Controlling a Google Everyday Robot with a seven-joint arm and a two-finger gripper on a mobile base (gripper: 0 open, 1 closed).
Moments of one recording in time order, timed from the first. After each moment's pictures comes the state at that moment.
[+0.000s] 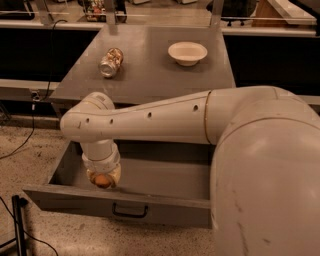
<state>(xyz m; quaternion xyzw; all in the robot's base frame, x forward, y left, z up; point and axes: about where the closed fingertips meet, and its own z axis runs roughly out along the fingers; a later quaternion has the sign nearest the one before) 0.491 0.164 0.638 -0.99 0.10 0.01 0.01</state>
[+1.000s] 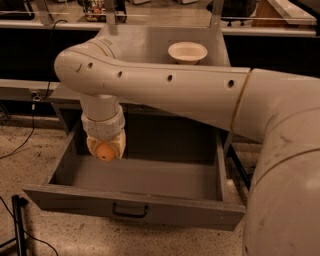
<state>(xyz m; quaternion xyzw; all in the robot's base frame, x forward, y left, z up) 0.505 0.132 0.764 -1.00 0.08 0.01 0.02</state>
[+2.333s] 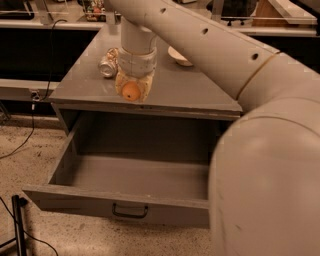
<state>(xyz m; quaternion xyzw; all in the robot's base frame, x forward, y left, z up) 0.640 0.061 0.859 -0.99 0.13 -0.04 0.09</state>
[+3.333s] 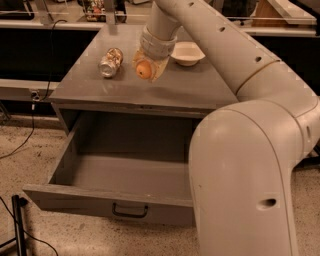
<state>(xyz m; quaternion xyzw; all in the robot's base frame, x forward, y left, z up) 0.730 0.027 0.873 -0.94 0.28 -0.06 0.18</state>
